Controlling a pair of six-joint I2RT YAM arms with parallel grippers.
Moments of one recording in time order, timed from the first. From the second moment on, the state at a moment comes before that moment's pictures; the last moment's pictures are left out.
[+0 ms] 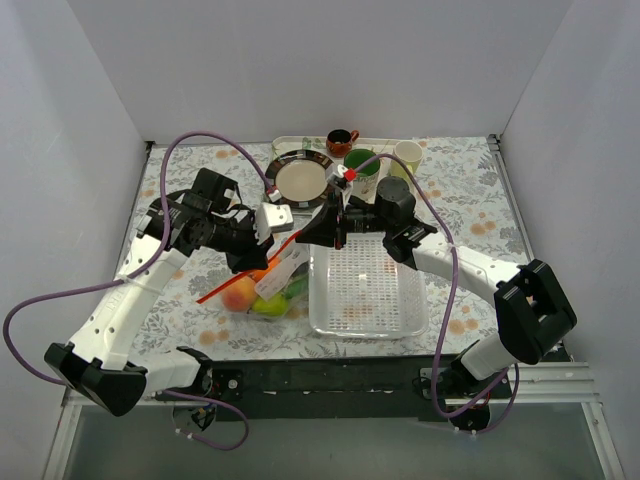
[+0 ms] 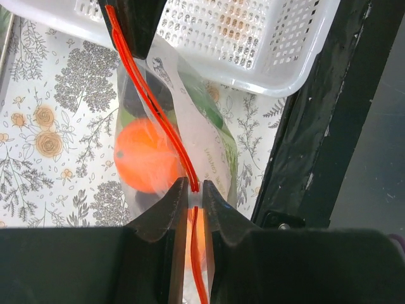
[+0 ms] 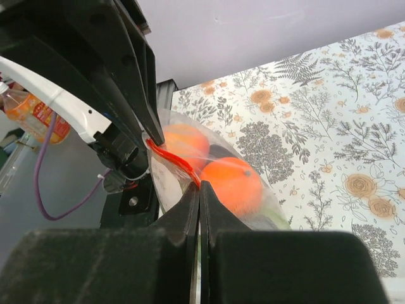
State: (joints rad) left arm -0.47 1.21 1.45 -1.26 0.54 0.65; right arm 0.69 1.51 0.99 0.54 -0.93 0.35
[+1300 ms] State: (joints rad) left arm 0.16 1.10 1.20 -1.21 0.26 1.04; right arm 0.73 1.65 1.15 0.36 -0.44 0.35
